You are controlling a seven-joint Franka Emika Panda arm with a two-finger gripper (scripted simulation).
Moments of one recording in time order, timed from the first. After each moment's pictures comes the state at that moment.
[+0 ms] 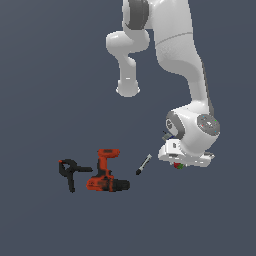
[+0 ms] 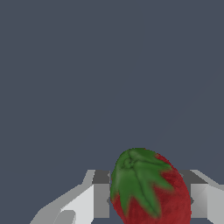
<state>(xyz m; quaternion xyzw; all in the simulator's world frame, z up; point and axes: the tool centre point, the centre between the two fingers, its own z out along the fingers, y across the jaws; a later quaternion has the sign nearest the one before) 0.058 0.234 0.033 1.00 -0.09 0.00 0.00</state>
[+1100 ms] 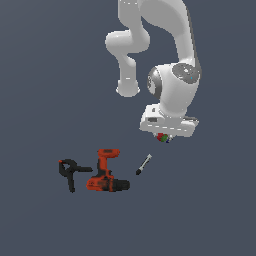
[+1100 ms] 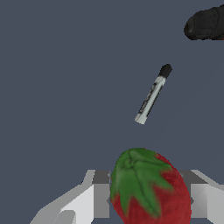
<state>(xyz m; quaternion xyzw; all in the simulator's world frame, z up) -0.015 0.147 0.151 1.00 -0.09 0.00 0.00</state>
